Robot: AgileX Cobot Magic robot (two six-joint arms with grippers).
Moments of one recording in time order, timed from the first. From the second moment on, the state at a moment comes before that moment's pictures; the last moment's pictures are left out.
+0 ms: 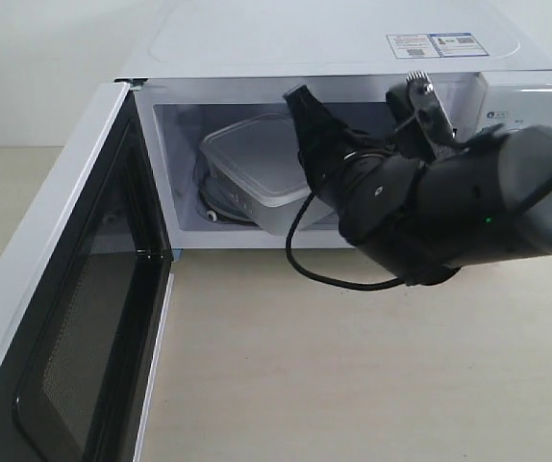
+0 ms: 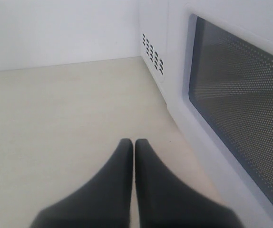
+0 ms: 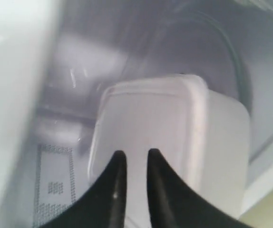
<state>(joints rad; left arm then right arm) -0.05 0.00 0.00 -0.04 0.32 0.07 0.66 1.82 -0.98 1.08 -0.65 0.34</state>
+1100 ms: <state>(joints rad) -0.05 0.00 0.00 -0.04 0.32 0.07 0.68 1.98 -0.89 0.36 -0.67 -0.11</state>
